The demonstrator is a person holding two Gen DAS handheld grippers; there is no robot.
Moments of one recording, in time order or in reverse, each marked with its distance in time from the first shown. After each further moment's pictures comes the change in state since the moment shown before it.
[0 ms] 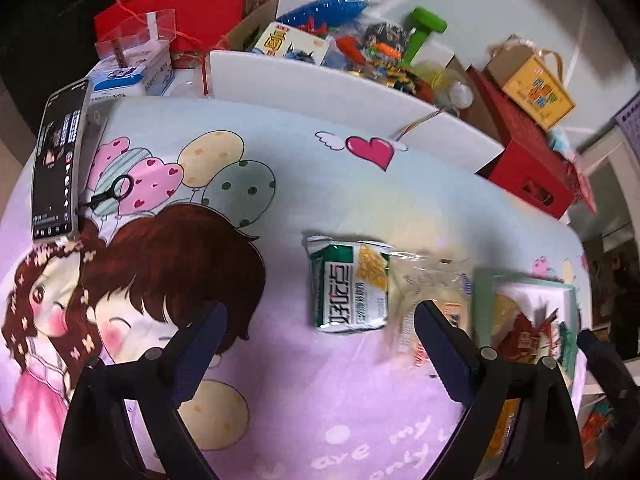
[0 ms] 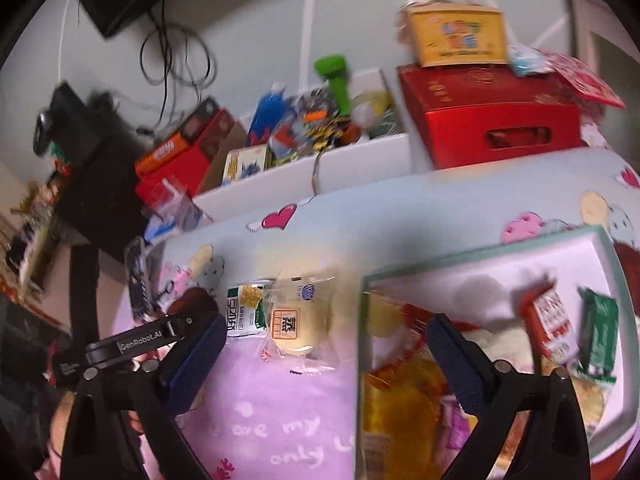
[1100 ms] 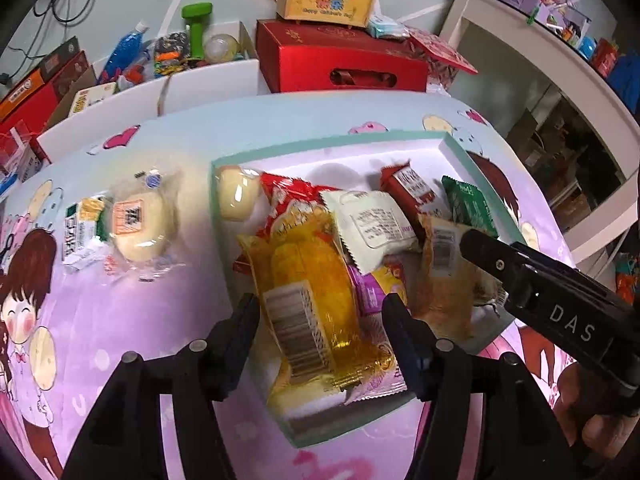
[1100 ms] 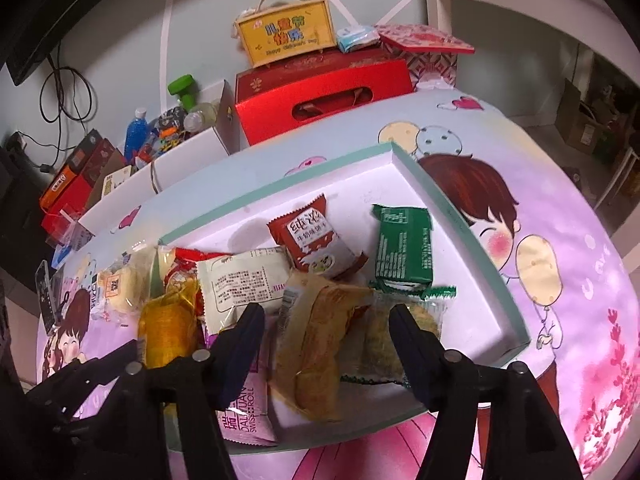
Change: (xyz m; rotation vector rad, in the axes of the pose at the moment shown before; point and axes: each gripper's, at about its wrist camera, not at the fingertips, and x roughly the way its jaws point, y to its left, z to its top) left arm -0.006 -0.194 -0.137 0.441 -0.060 -0.131; right arm -0.068 -0.142 -0.086 0.214 -0.073 -0.315
